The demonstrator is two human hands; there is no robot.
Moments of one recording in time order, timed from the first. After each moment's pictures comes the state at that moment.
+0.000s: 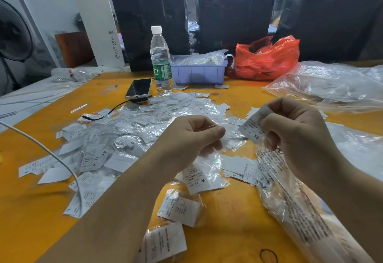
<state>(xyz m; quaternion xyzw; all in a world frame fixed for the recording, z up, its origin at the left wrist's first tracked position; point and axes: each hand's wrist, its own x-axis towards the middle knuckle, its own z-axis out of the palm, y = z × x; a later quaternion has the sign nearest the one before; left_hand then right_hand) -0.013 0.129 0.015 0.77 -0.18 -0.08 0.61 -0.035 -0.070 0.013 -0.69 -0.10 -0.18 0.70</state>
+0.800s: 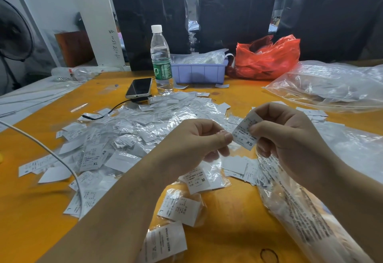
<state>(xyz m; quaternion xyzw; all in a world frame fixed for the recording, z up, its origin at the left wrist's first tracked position) -0.018 0.125 0.018 0.77 -0.20 -0.13 0.59 -0.035 -0.067 0.010 -0.69 -0.14 -0.10 0.70</state>
